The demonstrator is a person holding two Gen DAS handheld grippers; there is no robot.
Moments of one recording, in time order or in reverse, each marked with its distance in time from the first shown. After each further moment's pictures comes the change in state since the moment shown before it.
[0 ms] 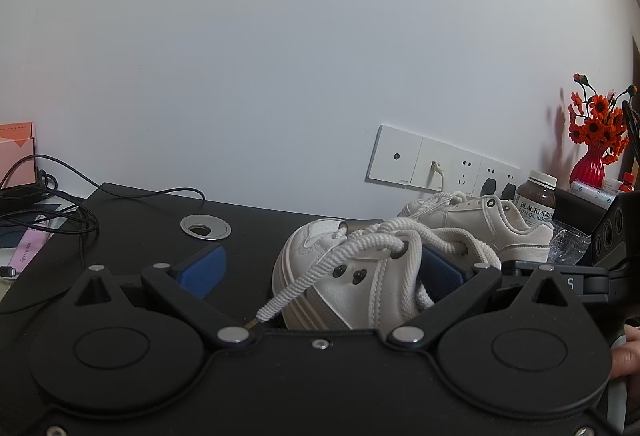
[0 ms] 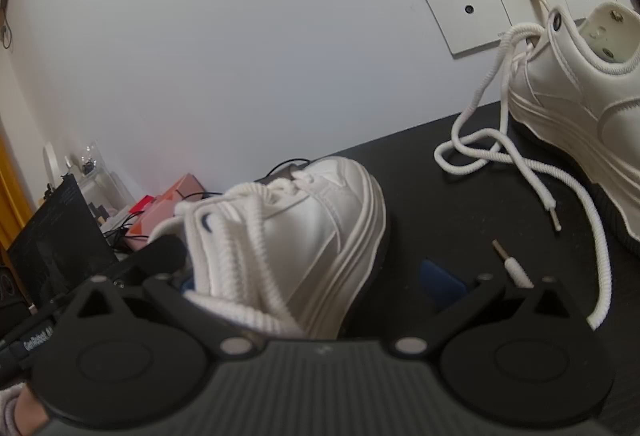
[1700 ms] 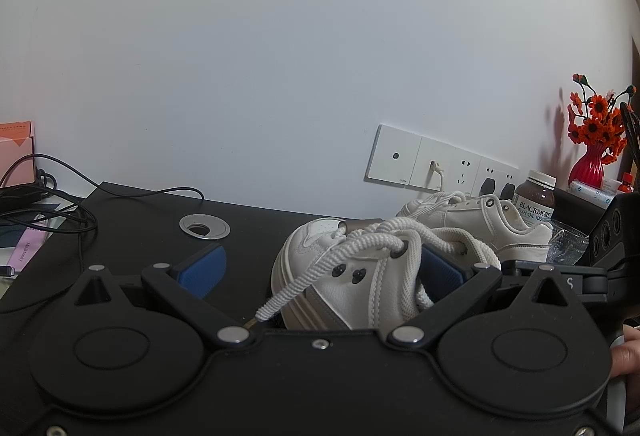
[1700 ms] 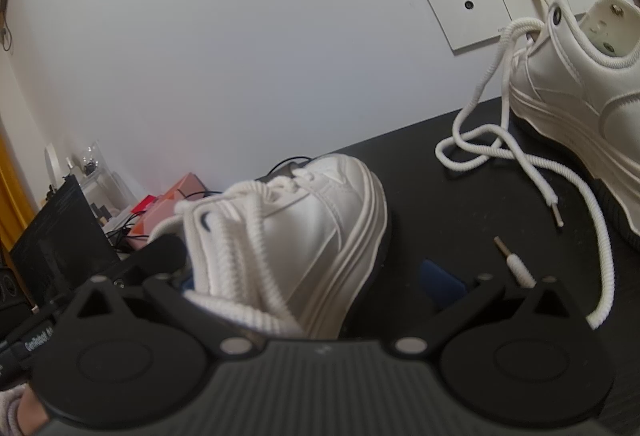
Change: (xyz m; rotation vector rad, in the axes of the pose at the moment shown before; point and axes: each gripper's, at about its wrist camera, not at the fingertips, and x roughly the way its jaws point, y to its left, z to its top) left arm 0.000 0.001 0.000 -0.003 0.000 -0.004; right arm 0.004 0.004 -0.001 0.011 0.003 0.001
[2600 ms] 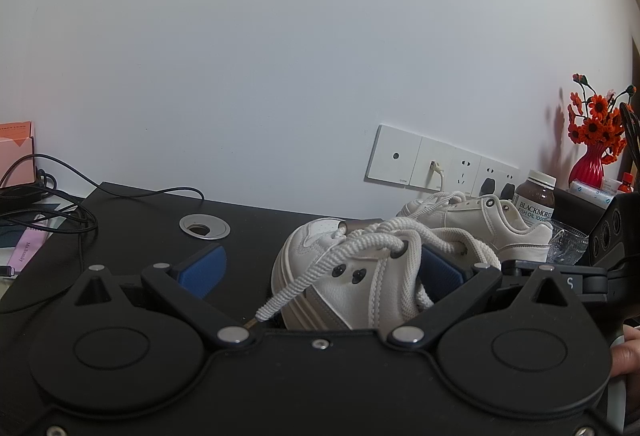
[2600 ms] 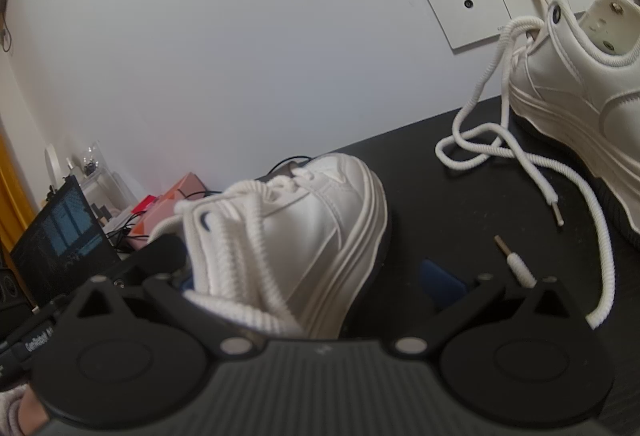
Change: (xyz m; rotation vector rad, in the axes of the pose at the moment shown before) left arm -0.001 -0.002 -0.001 0.001 -0.003 0.003; right arm -0.001 -0.001 0.000 0.001 0.004 0.003
